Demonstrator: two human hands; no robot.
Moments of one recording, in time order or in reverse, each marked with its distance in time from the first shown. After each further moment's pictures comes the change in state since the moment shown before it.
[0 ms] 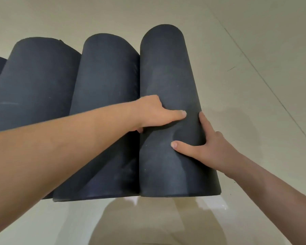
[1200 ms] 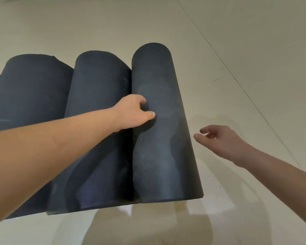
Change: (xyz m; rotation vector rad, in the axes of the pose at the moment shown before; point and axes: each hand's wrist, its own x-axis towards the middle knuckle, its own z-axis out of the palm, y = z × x) left_hand 0.018 -0.007 -0.025 -0.012 0.190 0.154; right_hand 0.010 0.008 -0.075 -0.048 0.142 0.037
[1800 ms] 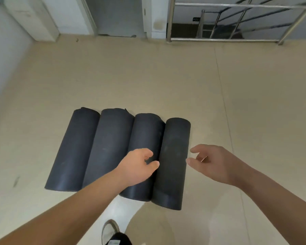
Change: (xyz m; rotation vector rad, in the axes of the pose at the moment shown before) left_hand -0.227 0.244 -0.375 -0.231 -0.118 -0.379; right_hand -0.213 -0.443 -0.302 -0.446 -0.374 -0.247
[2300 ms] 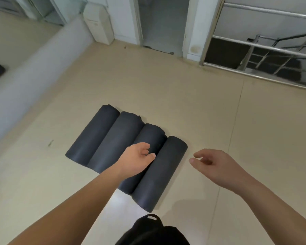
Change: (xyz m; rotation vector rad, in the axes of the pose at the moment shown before) left_hand -0.084 0.231 -0.021 -0.380 0.306 -0.221; right_hand -0.068 0.014 -0.269 0.076 -0.129 -0.196
